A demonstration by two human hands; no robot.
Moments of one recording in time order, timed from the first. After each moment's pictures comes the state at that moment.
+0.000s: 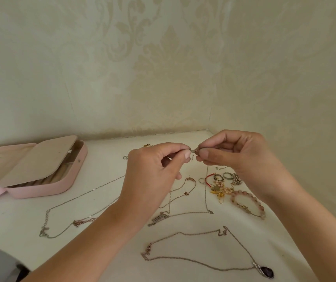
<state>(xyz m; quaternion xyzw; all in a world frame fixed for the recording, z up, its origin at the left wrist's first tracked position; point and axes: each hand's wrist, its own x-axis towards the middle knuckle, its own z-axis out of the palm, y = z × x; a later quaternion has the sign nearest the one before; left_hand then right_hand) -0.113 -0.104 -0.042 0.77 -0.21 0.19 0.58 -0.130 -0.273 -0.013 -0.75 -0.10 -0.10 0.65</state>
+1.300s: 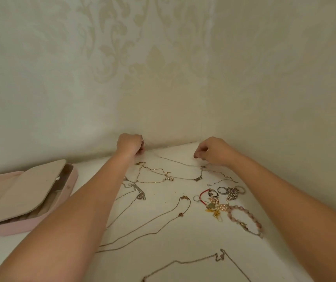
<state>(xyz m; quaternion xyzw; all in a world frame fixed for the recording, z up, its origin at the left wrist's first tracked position) 0.097 -0.104 -0.045 0.74 0.10 0.00 0.67 0.009 -0.320 -0.036 -0.96 0.04 -0.03 0.28</state>
